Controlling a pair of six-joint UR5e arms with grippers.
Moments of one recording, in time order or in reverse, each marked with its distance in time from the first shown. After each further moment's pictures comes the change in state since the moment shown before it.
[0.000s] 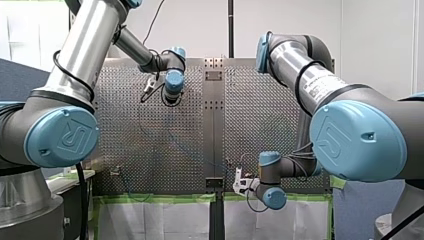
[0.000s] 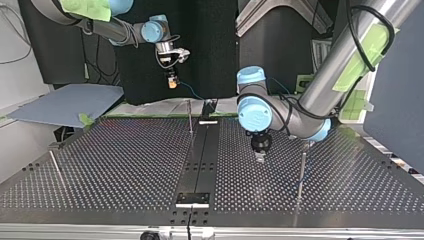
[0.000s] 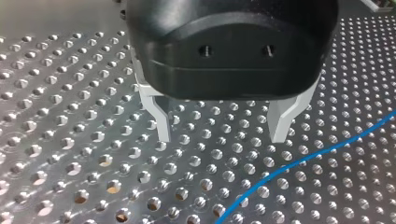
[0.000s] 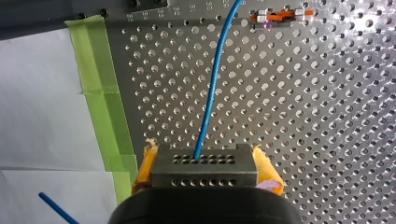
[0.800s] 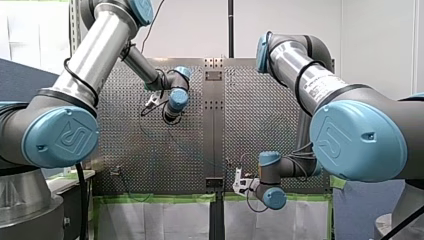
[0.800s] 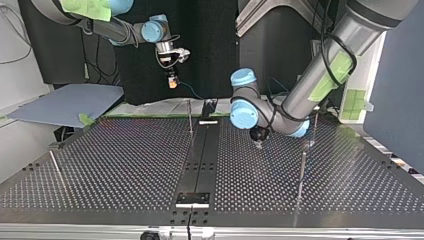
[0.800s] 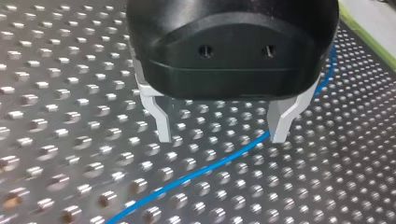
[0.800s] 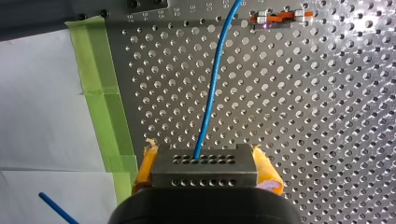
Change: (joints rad) left arm -0.010 -0.150 0.000 0.022 -0.096 0.077; right arm 0.001 0.000 0.001 -0.002 0.000 0.001
